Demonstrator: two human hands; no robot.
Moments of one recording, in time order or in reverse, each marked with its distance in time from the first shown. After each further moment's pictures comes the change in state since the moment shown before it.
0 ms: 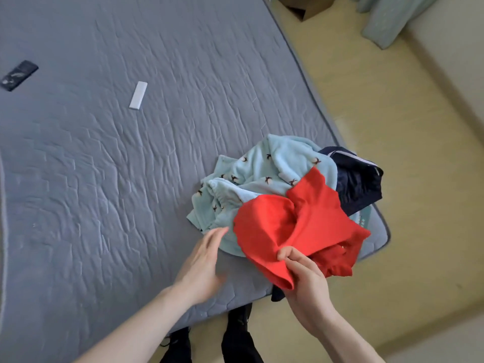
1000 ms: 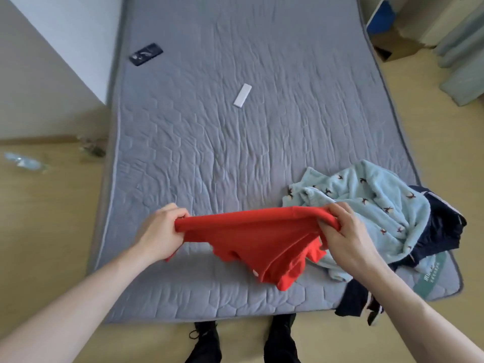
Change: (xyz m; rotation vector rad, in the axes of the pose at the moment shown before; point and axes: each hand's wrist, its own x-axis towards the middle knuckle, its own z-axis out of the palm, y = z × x) left_hand -0.168 -0.274 -0.213 -0.034 0.410 -0.142; right_hand 0.012 0.019 0.242 -1.194 -0.015 -0.543
